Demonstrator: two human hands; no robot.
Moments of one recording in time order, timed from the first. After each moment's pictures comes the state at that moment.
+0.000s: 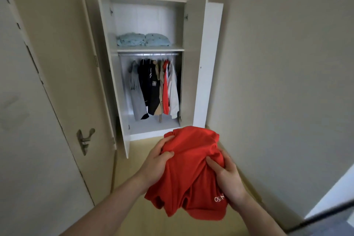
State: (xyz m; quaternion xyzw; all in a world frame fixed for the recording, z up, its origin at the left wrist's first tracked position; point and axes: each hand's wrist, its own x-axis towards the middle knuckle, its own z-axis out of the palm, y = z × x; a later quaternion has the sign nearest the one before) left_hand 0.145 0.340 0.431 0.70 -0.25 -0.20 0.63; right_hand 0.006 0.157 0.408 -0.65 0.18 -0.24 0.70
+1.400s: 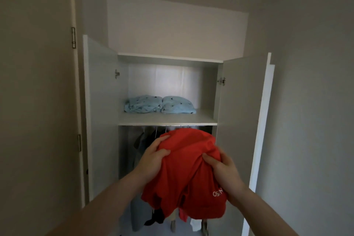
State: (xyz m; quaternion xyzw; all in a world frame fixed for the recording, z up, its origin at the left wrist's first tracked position) left_hand 0.876 0.077 0.598 0.67 -0.25 -0.04 0.70; right_hand 0.768 -0.115 0.583 -0.68 0.06 -0.26 0.68
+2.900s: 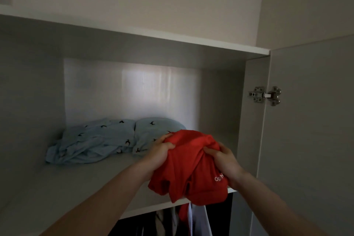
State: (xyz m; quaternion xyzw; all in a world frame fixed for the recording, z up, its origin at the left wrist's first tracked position) left_hand 1.518 -0.239 0.635 0.68 -0.28 -0.12 0.67; right_hand 1.390 -0.408 0.624 -0.66 0.15 -0.31 0.67
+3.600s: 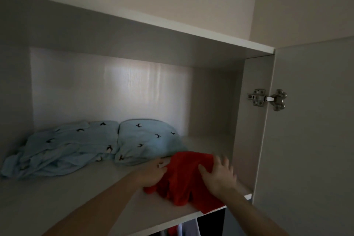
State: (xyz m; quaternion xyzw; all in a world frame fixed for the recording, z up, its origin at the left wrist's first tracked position) left_hand 1.614 -0.291 0.571 0.85 -0.39 -0.12 0.34; right_hand 1.439 -0.461 0.574 -0.88 0.37 -0.24 0.20
